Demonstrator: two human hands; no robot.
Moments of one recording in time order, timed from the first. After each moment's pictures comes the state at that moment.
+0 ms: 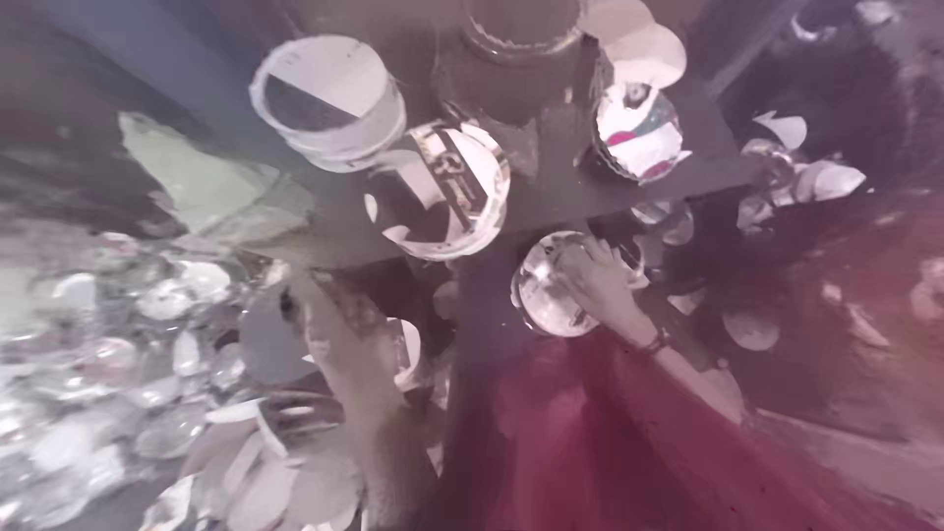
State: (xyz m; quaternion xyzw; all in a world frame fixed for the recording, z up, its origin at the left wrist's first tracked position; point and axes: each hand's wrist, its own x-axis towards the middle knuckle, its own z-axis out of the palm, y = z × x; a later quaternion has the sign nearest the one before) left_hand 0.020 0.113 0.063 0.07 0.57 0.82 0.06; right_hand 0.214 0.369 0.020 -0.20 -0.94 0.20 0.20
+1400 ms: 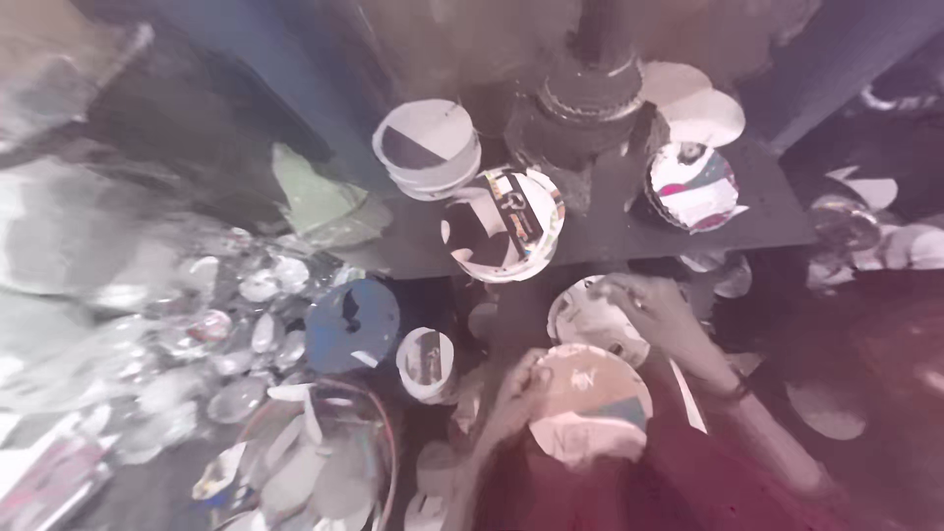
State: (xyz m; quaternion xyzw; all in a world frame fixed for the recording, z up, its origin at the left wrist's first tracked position) left_hand 0.130 0.132 0.011 0.25 0.53 0.70 0.39; right_hand 0.199 0.373 0.096 -0.13 -0.89 0.41 0.14
